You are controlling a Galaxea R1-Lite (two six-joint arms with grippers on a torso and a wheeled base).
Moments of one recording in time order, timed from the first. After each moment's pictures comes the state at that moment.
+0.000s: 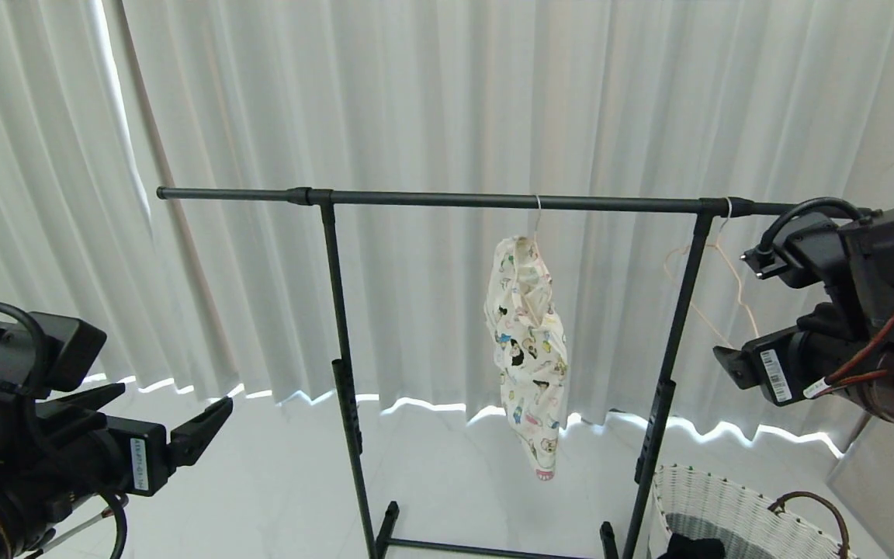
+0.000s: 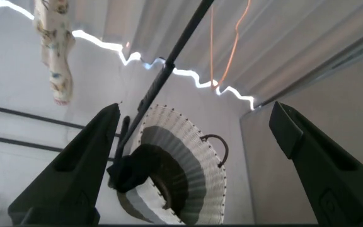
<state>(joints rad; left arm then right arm) -0.17 1.17 -0.33 -0.47 0.13 0.13 0.69 1.41 -0.95 0.11 -0.73 0.01</state>
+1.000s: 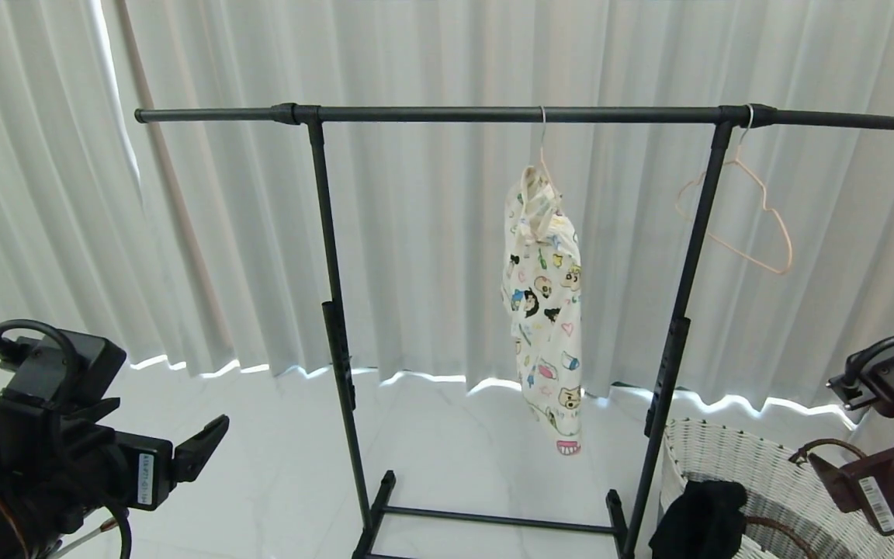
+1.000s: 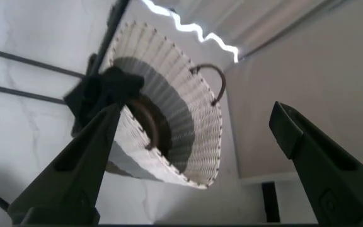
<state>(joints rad) -0.17 1.20 -0.31 -0.47 0.19 0.18 0.65 1.20 -0.57 0.11 -0.80 0.01</state>
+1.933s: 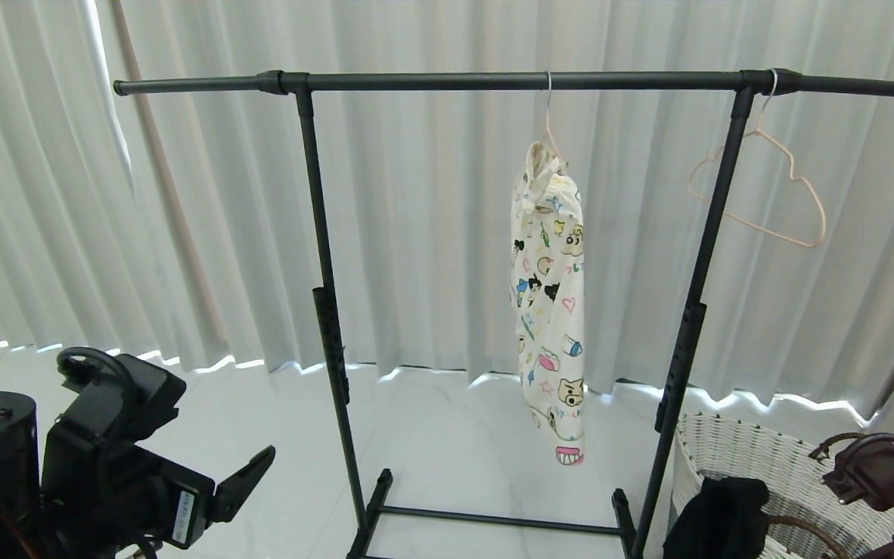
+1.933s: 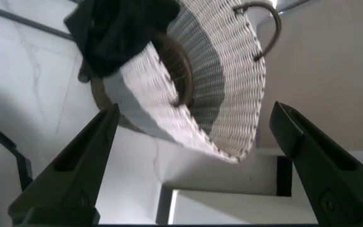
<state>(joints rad) -0.36 1.21 -0.28 -0.47 0.18 0.23 0.53 1.25 -0.30 0.00 -0.63 0.02</state>
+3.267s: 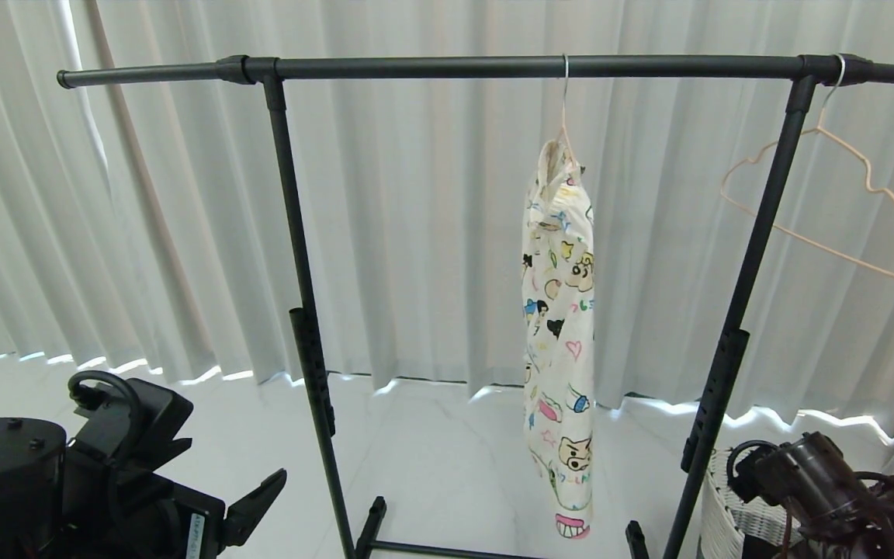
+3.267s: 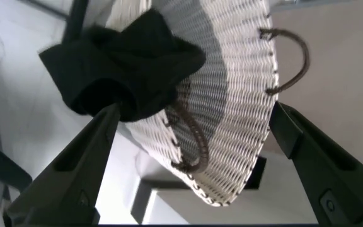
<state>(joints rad) -0.40 1.23 -0.23 -0.47 0.19 0.08 0.46 1.73 -0.34 -0.19 -0.60 -0.07</state>
